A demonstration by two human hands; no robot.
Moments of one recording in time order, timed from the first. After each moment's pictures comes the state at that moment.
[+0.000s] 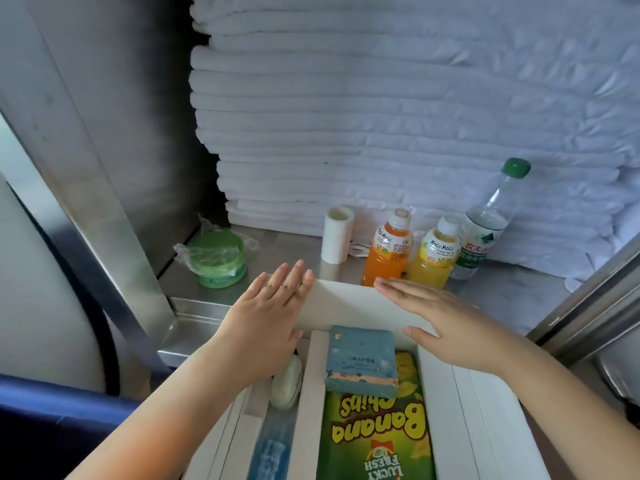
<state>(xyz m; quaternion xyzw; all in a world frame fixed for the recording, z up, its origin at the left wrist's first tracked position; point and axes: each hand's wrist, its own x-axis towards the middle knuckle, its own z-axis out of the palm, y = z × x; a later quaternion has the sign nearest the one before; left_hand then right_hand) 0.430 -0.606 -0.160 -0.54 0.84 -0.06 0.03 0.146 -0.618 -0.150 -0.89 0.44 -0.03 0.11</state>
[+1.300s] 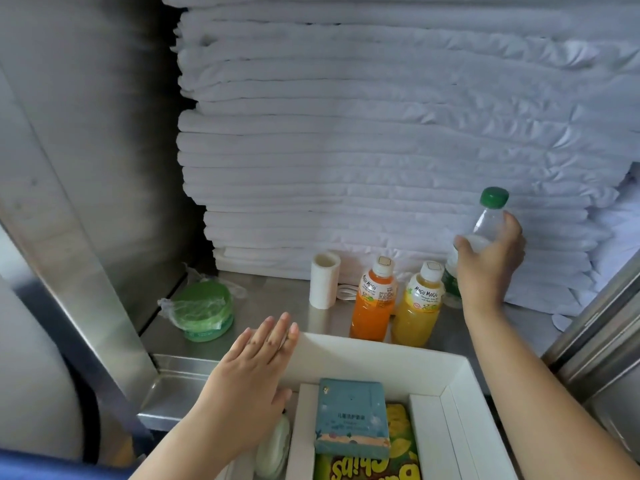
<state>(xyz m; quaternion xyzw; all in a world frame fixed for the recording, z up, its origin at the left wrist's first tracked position) 0.426 -0.601 -0.149 -0.53 0.84 -0.05 -0.04 0.115 -0.725 -0.105 -0.43 0.66 -0.61 -0.04</state>
